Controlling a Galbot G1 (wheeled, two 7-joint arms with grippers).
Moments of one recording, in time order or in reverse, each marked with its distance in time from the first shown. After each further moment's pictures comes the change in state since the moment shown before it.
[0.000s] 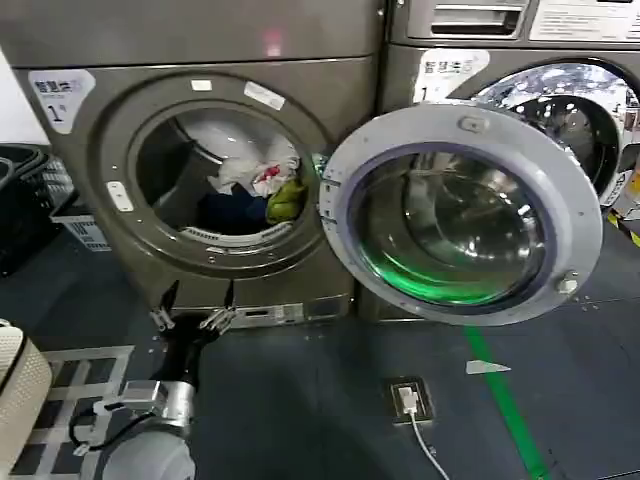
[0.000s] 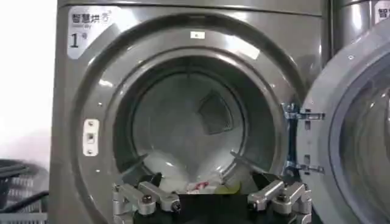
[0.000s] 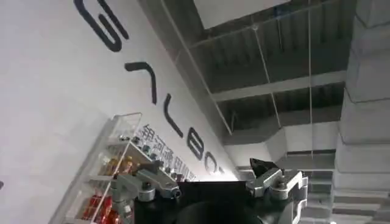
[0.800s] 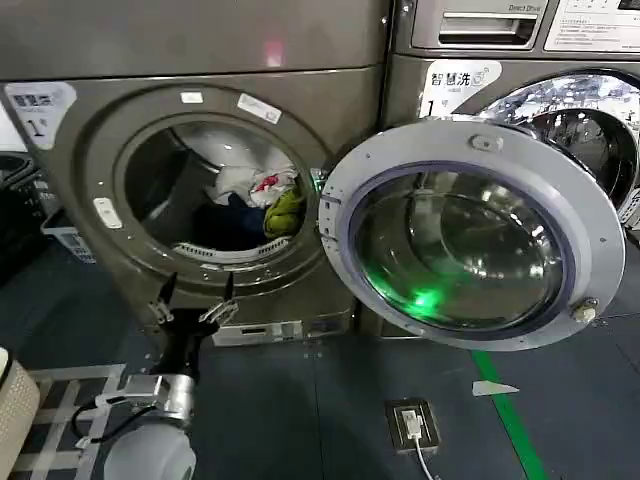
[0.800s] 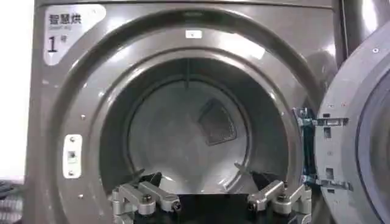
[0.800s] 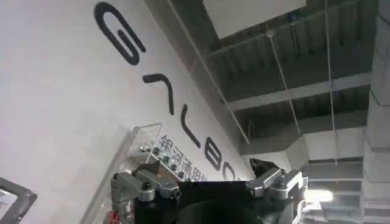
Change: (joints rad) left arm -0.032 -0.003 -0.001 0.023 0.039 -0.022 0.014; right arm 0.005 0.005 -0.013 0.009 0.034 0.051 -0.056
